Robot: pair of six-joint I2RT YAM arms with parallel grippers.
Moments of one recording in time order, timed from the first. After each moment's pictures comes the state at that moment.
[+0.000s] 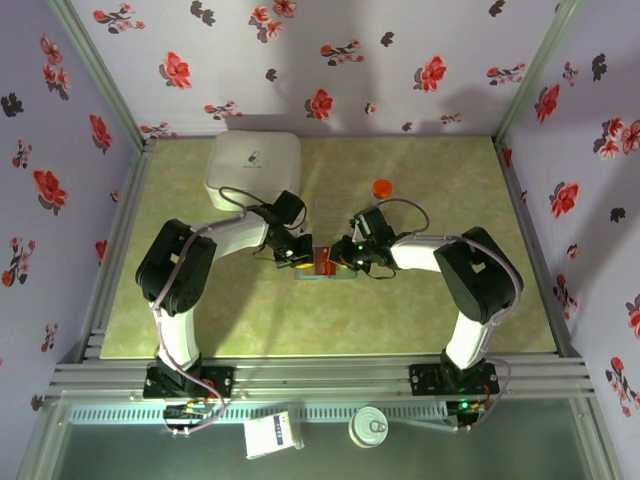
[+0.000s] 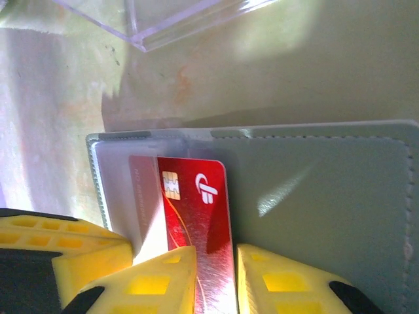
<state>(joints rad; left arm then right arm) -0.63 1.90 1.21 -0.56 0.38 -0.69 0.57 1.79 0.85 0.03 -0.45 0.86</state>
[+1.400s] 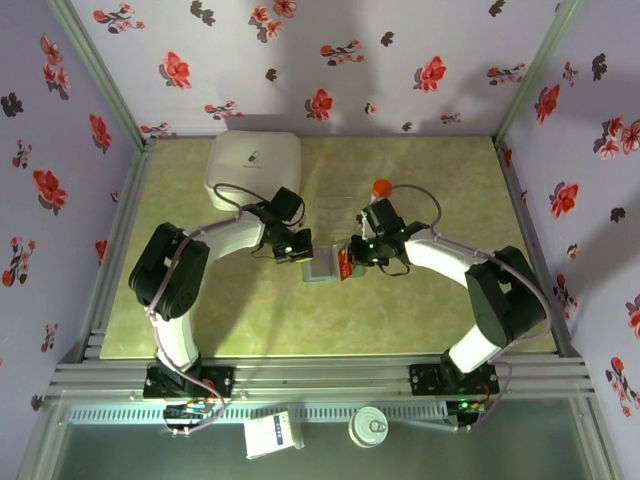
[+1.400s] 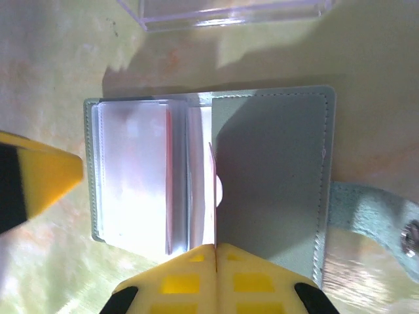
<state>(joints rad) -0.63 1.84 1.19 -0.52 0.34 -0.71 0.55 1.59 0.93 -0.40 -0.30 0.51</state>
